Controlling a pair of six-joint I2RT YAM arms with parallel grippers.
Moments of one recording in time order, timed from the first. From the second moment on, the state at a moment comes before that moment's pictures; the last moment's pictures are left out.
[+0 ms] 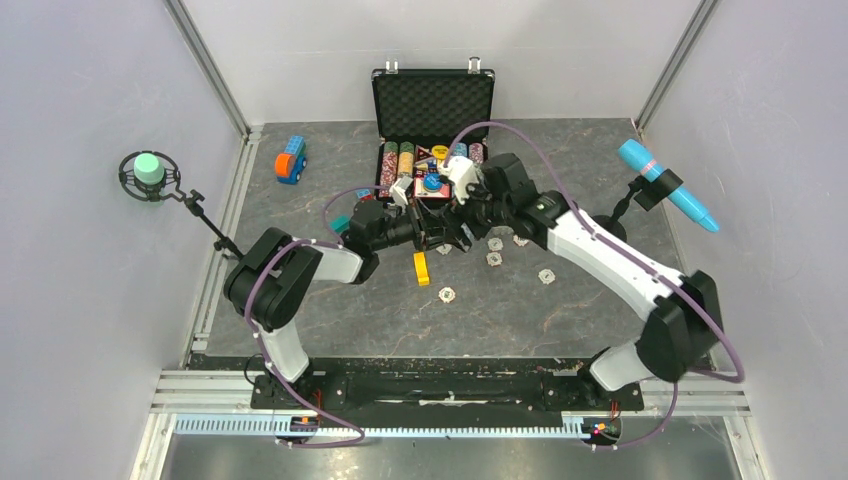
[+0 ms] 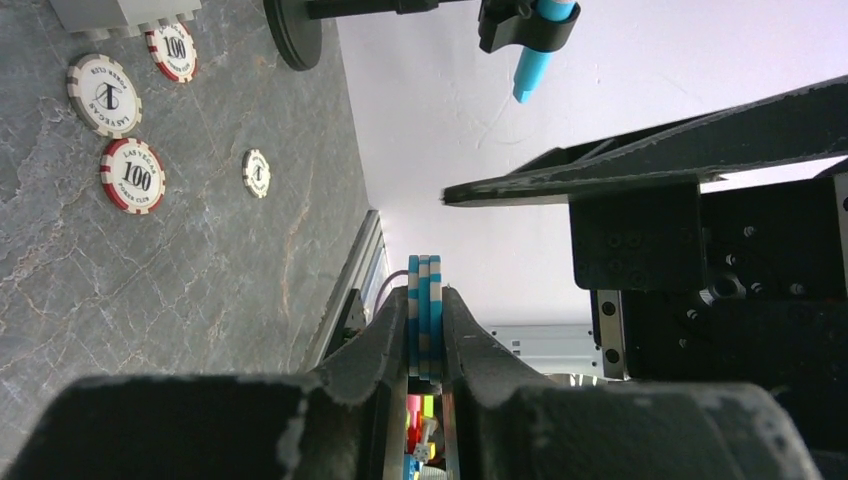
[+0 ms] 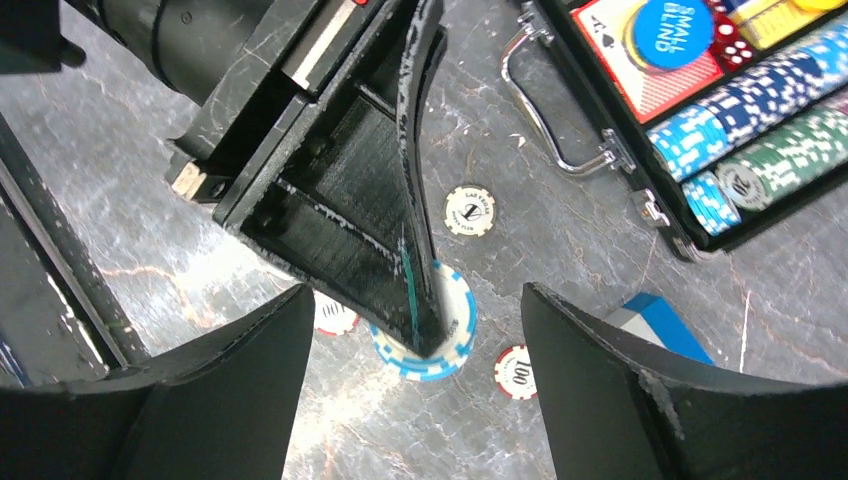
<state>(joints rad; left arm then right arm) -0.53 1.79 0.73 1.03 0.72 -1.40 0.63 1.52 1.29 -0.50 -0.30 -0.25</state>
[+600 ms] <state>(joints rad) -0.55 1.65 0.73 1.02 0.71 -1.33 0.40 1.19 0.76 0.19 -0.39 0.54</state>
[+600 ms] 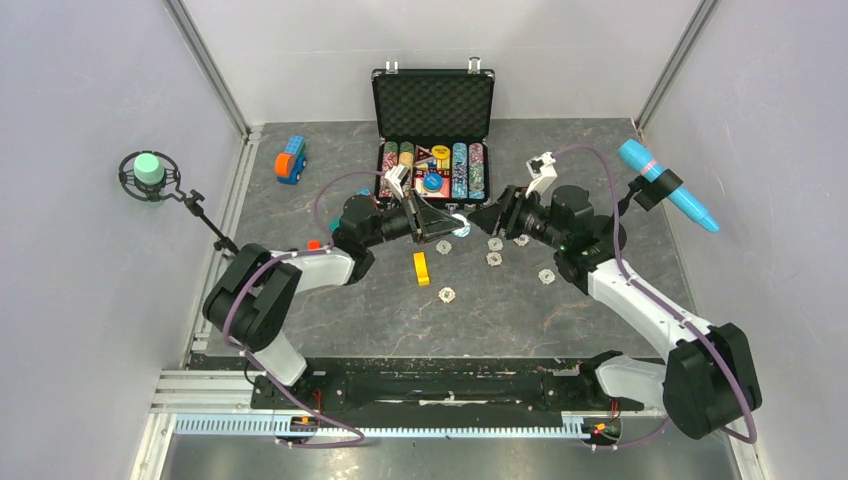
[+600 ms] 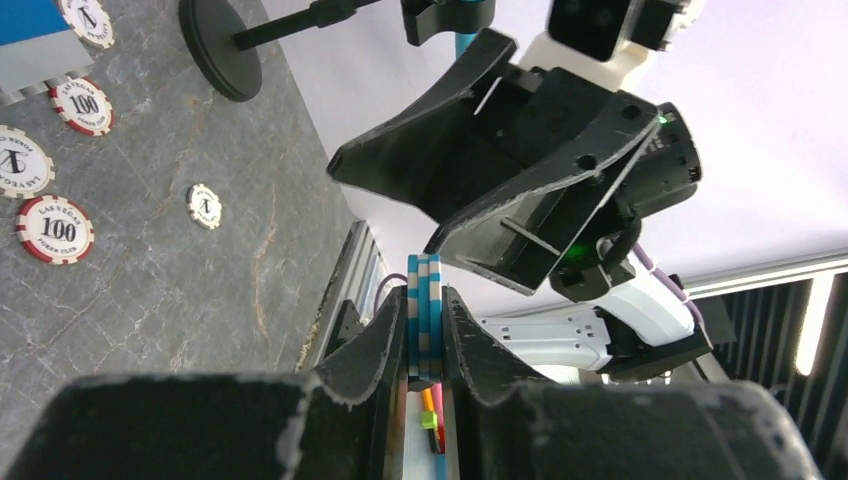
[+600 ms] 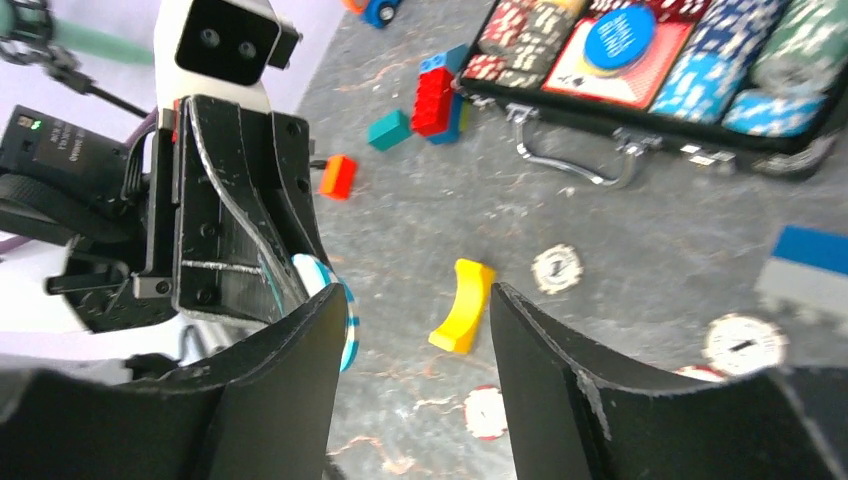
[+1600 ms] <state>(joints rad) -0.55 1.53 0.73 0.94 0.74 -1.12 0.37 1.20 0.62 0.58 -0.68 0.84</state>
